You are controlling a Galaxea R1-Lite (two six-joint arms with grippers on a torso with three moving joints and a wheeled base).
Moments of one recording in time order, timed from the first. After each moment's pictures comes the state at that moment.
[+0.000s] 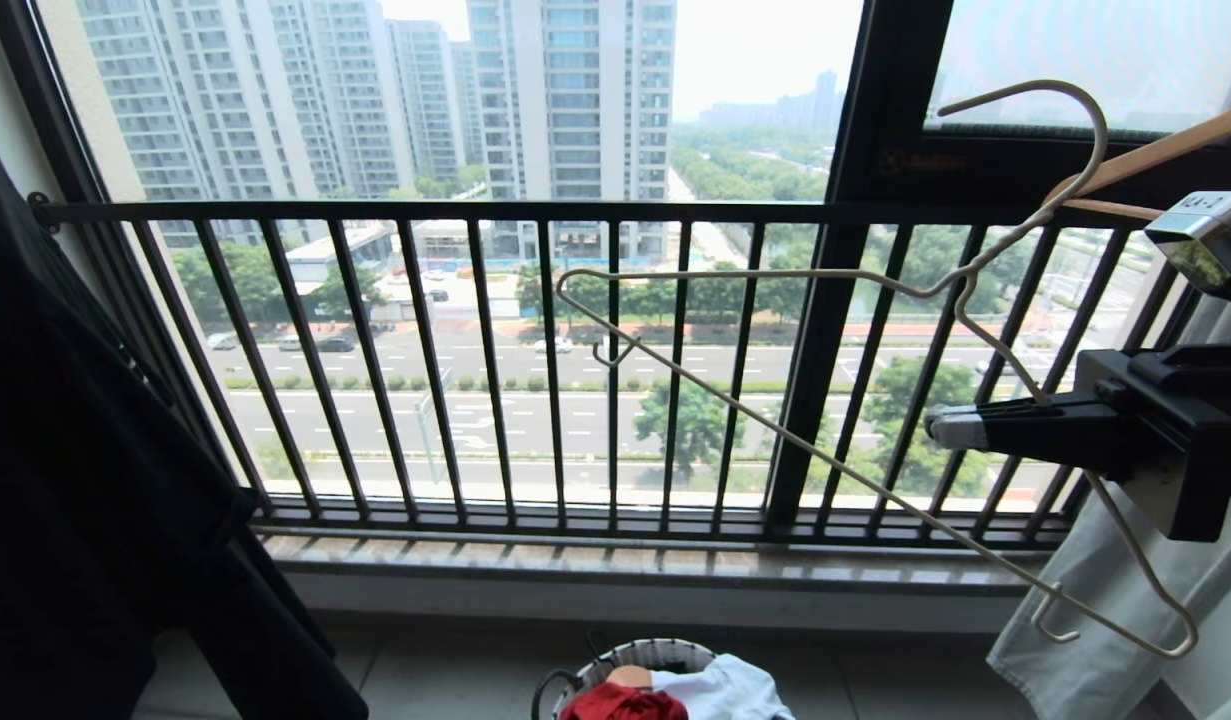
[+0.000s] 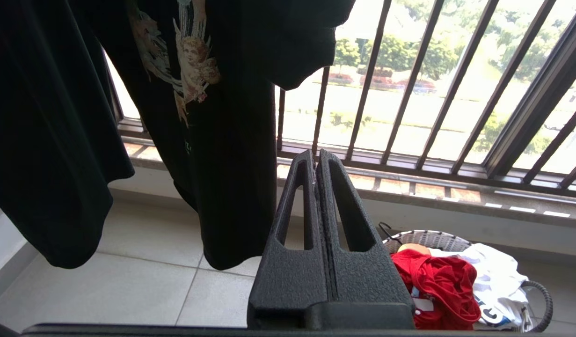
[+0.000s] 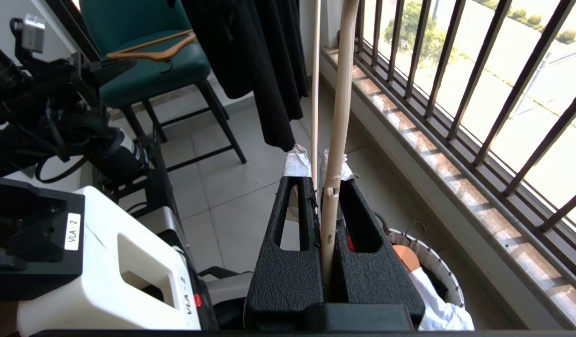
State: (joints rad) left arm 0.01 0.00 0.00 0.00 0.05 -0.09; right arm 0.12 1.32 -0.93 -0.06 1.02 -0.14
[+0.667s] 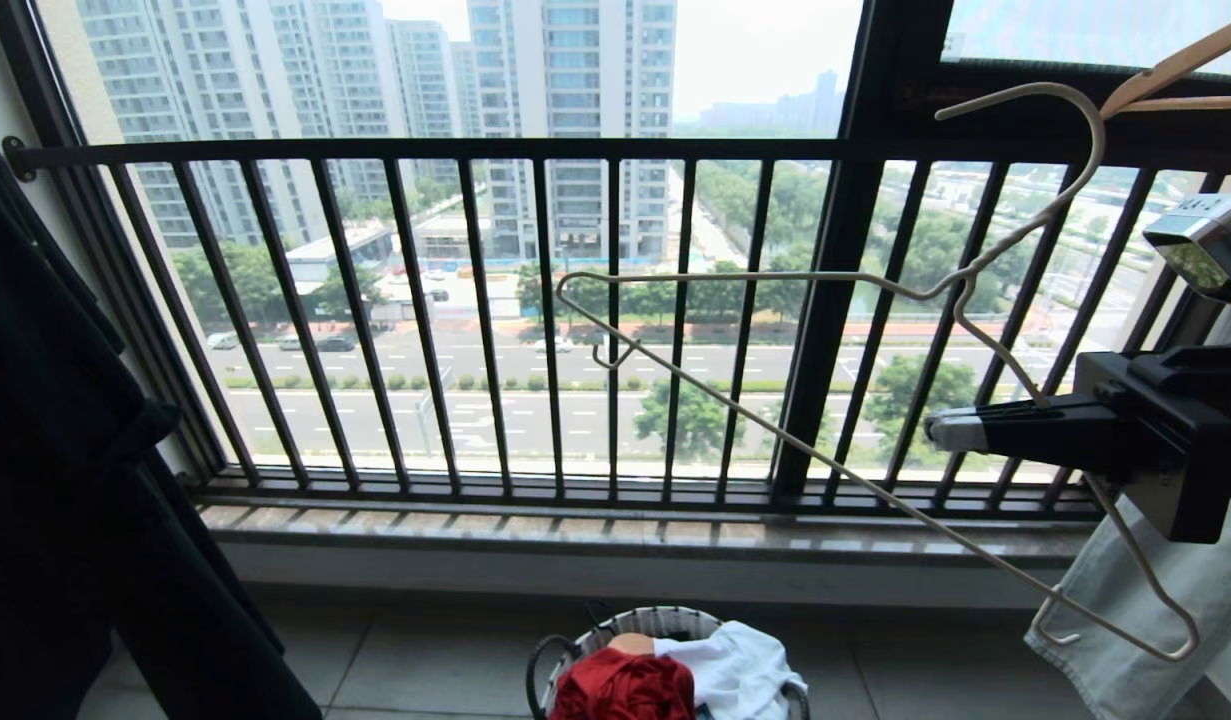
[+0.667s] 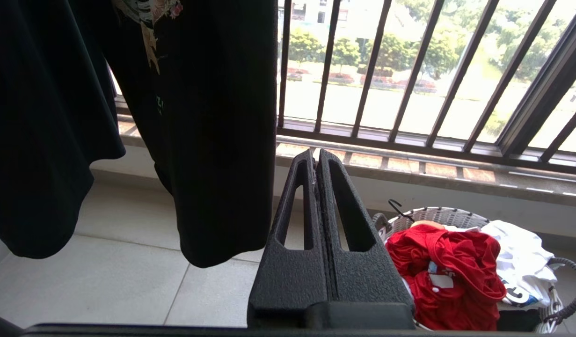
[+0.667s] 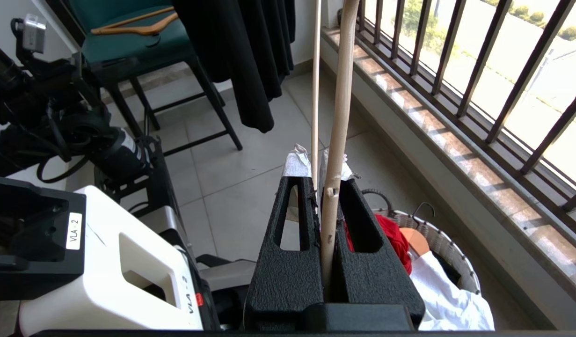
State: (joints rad) left arm 0.01 0.00 0.00 0.00 0.05 -0.09; right arm 0.12 1.32 -0.92 -0.06 1.02 -0.14
